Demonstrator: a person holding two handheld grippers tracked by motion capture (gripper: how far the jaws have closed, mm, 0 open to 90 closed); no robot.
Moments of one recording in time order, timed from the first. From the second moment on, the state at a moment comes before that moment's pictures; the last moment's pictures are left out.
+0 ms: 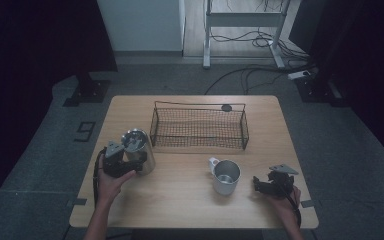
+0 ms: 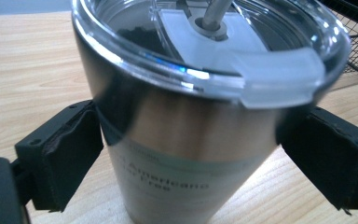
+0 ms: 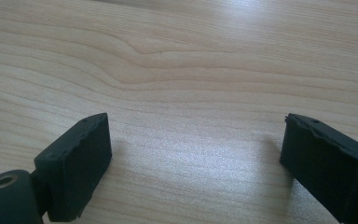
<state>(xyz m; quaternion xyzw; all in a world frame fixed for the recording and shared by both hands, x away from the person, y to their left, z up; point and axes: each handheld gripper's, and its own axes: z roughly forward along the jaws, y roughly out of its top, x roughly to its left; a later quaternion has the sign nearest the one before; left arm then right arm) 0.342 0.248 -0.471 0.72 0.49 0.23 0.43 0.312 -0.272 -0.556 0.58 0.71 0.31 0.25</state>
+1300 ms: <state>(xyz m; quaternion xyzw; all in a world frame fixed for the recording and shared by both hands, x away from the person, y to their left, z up) 0.371 0.241 -0.480 0.72 0.48 0.24 0.45 0.312 -0.272 -0.556 0.58 0.71 0.31 0.25</state>
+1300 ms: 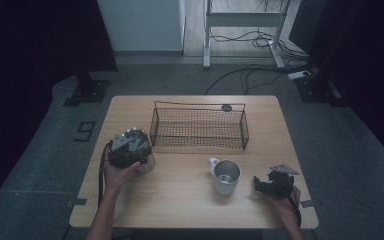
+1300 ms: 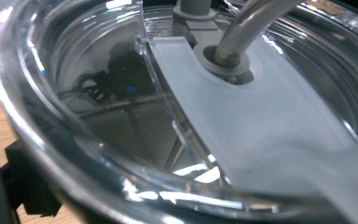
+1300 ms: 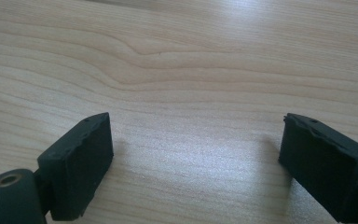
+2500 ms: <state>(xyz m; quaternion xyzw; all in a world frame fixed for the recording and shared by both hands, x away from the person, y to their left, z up) 0.350 0.248 -0.453 0.70 0.47 0.25 0.47 0.311 -0.272 -0.556 0.59 0.70 0.31 0.25</state>
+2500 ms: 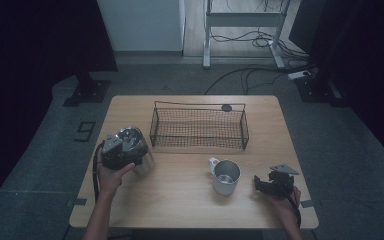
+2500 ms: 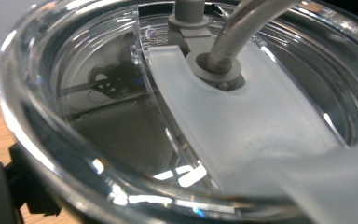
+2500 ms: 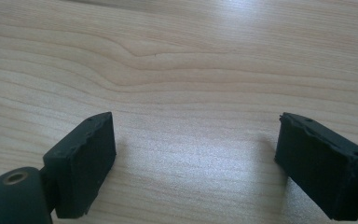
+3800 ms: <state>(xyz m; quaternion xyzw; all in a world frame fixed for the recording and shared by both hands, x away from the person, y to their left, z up) 0.359 0.215 -0.424 0.71 0.44 0.25 0.48 0.311 -0.273 -0.555 0.59 0.70 0.31 0.25</state>
